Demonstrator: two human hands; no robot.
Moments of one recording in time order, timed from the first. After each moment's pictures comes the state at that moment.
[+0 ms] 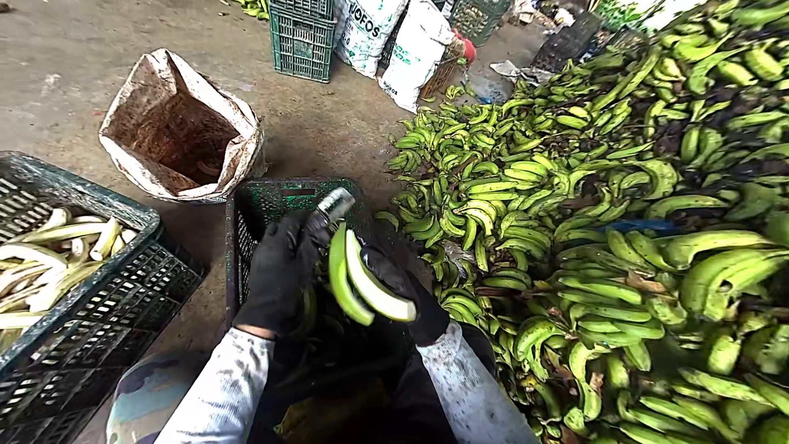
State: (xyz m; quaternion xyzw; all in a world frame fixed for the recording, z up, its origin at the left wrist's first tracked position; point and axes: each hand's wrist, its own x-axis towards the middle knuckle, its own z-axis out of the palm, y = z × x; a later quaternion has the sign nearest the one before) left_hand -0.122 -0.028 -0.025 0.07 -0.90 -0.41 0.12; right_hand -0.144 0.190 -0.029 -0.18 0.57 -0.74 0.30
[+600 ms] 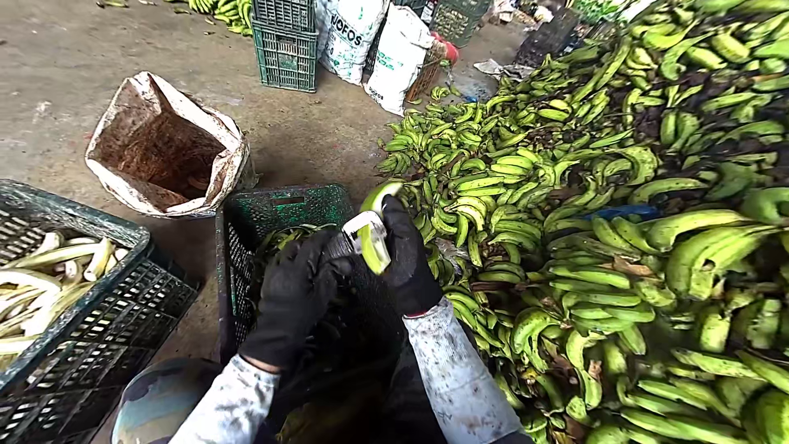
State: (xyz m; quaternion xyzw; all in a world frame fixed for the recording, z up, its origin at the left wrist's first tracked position) left_hand -0.099 0.007 -0.024 -0.04 -0.90 -0.39 0.20; right_hand -0.162 0.180 0.005 -0.10 0.61 -0.79 0.00
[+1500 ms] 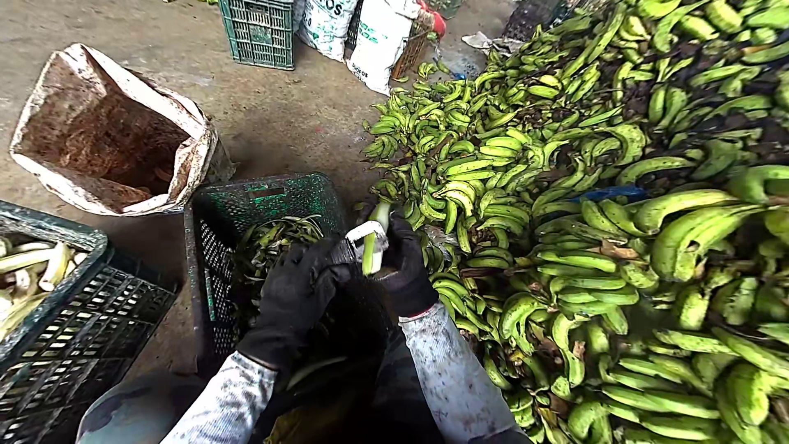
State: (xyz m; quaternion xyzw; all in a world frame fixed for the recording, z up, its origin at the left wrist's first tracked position) left_hand -0.119 0.028 -0.055 -0.12 -0.90 -0.37 0.20; right_hand -0.176 0.212 -0.033 -0.05 0.32 -0.94 0.12
